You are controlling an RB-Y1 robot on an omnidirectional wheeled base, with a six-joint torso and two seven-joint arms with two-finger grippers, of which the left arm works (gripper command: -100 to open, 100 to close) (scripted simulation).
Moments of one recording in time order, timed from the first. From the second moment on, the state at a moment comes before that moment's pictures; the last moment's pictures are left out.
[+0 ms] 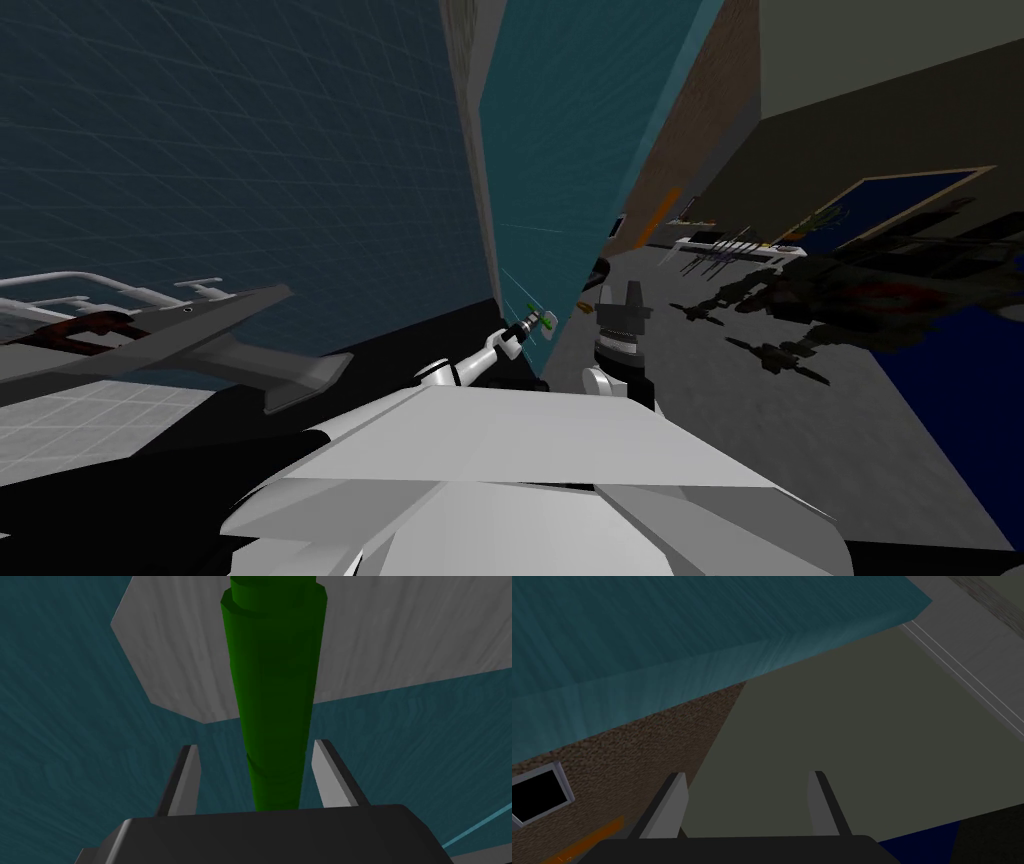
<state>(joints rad) -0.43 0.08 -0.81 -1.05 0.41 -0.18 -0.13</state>
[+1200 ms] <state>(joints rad) -0.44 0.11 -0.80 -1.00 0.39 -0.21 -0.08</state>
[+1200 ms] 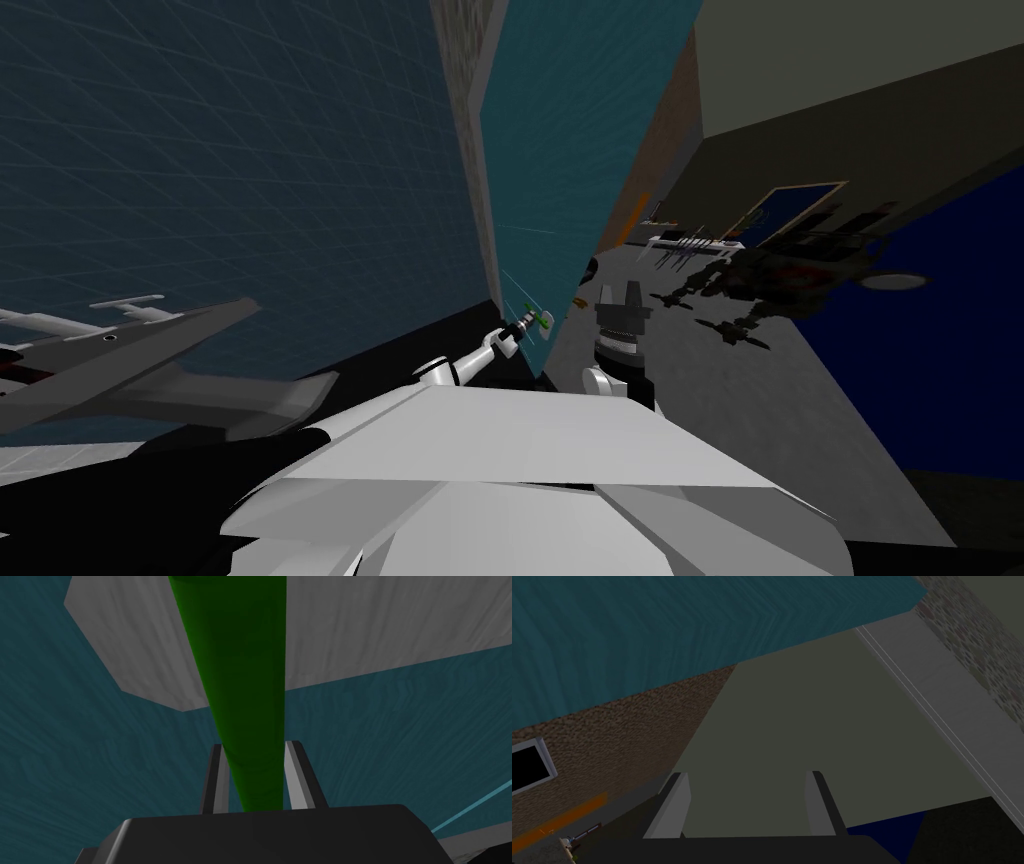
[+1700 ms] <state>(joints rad) -0.44 0.13 -0.76 -1.00 0.37 -0.22 -0.07</state>
